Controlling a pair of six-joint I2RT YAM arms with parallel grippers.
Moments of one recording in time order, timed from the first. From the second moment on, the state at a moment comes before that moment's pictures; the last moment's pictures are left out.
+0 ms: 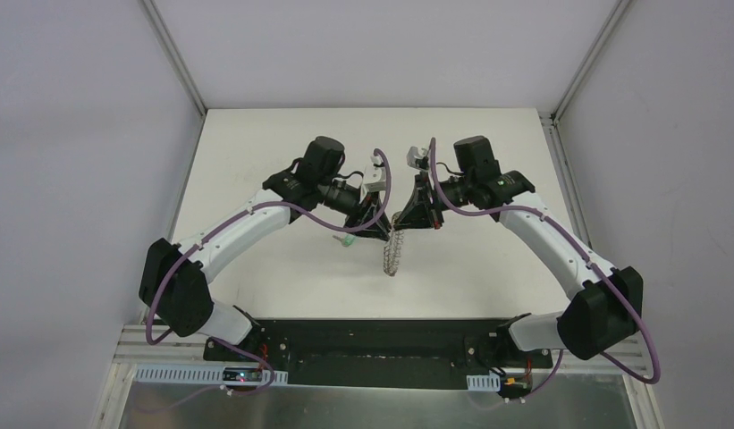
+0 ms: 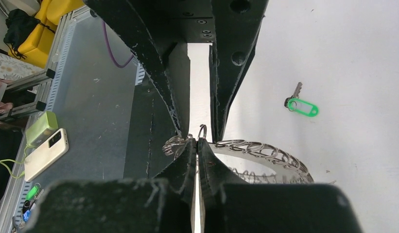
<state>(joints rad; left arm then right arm) -0.64 1.45 1.19 -0.38 1.04 0.31 0.47 1.36 1.19 -0.63 -1.14 -0.33</state>
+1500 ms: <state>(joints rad) -0.64 1.47 1.19 -0.32 0.99 0.13 0.47 1.36 1.13 -0.48 -1.09 -0.17</state>
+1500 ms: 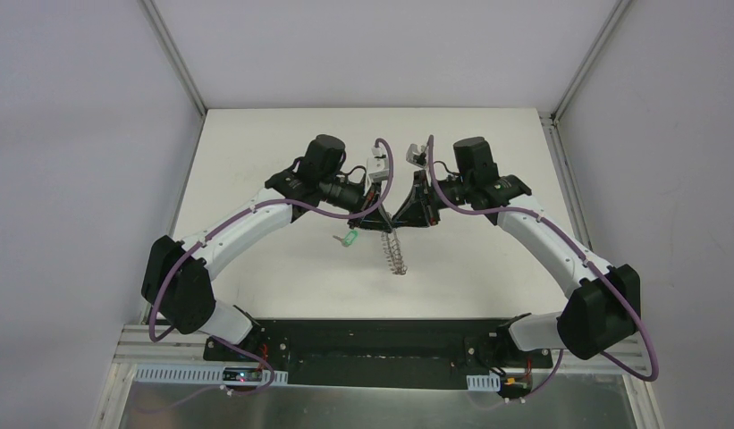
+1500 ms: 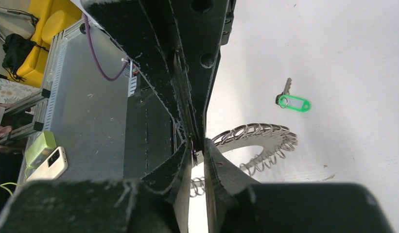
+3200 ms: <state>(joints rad) -0.62 1.45 1.19 -0.34 0.98 0.18 0.45 1.34 1.11 -0.49 -1.02 -0.19</state>
